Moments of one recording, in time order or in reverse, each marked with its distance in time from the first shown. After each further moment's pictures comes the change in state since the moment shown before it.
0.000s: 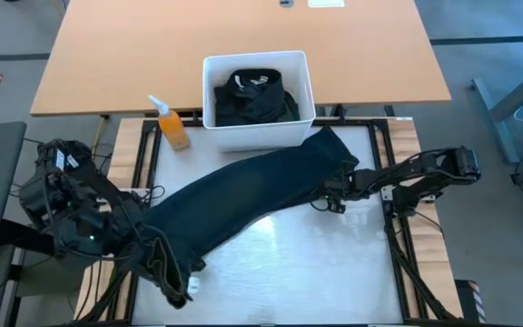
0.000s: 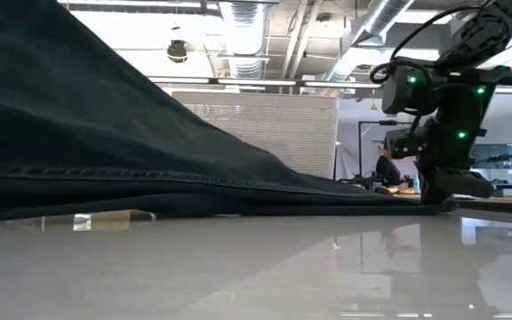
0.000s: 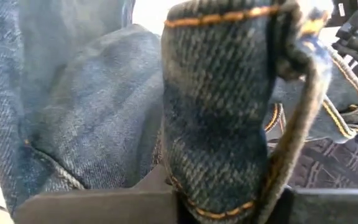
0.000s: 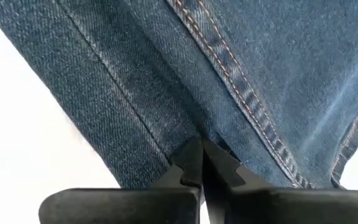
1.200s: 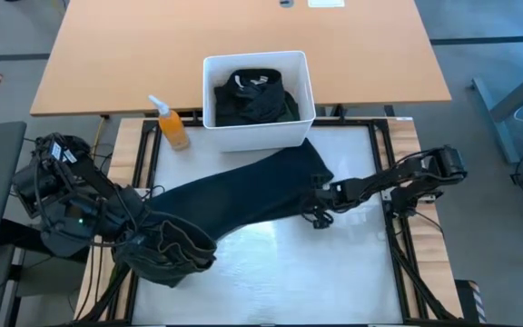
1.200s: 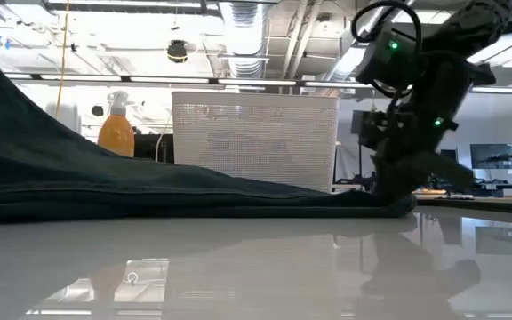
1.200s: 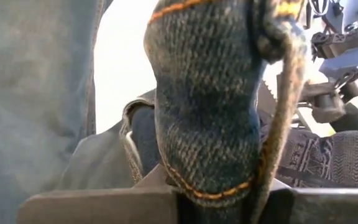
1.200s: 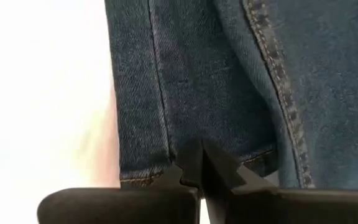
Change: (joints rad) left arm 0.022 -0.056 0.000 0.086 -0.227 0.249; right arm 0.149 0.105 0.121 0.239 -0.180 -0.236
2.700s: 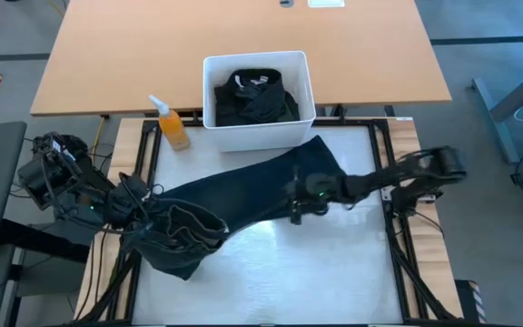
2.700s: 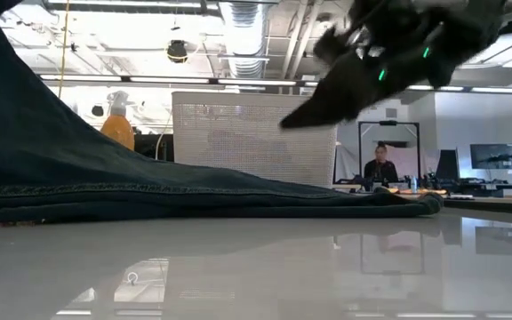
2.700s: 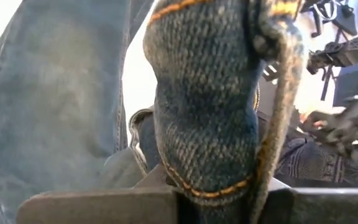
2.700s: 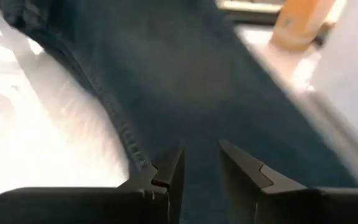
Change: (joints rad) left arm 0.107 -0.014 0.000 -0.015 -0.057 0.257; right arm -0.023 0.063 -0.005 0.896 -0.175 0.110
